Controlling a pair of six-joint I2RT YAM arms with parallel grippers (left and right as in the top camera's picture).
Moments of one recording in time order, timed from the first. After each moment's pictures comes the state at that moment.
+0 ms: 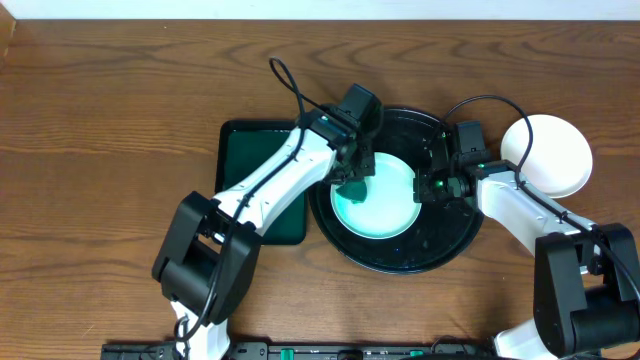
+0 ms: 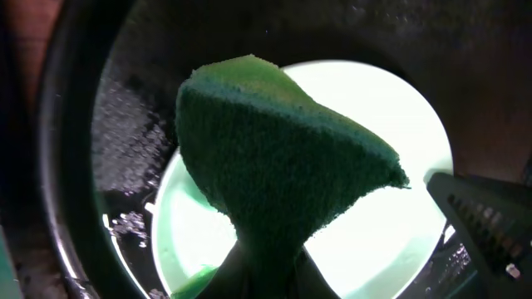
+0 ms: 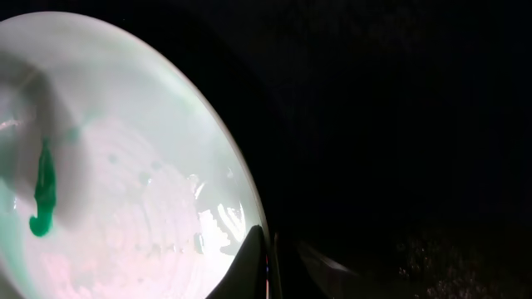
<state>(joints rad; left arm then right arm) -0.62 1.95 1.50 -0.82 0.14 -0.66 0.21 1.71 0.89 -0.38 -0.24 0.23</state>
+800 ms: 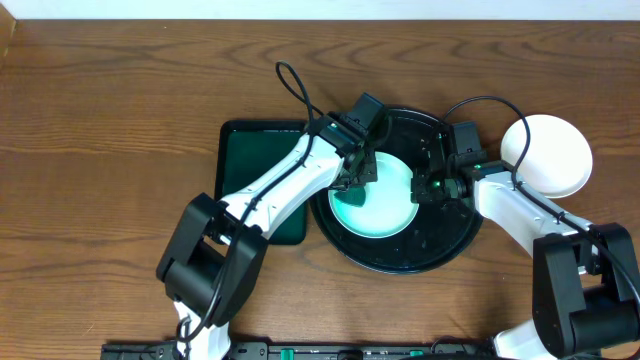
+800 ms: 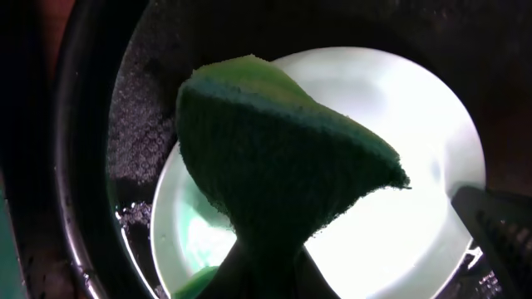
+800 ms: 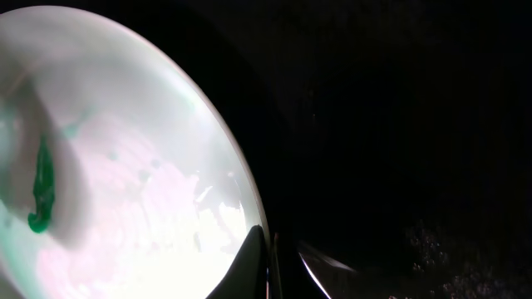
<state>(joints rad) -0.65 1.95 1.48 -0.83 0.04 -0.73 0.23 1.71 0.89 -0.38 -0.23 0.27</state>
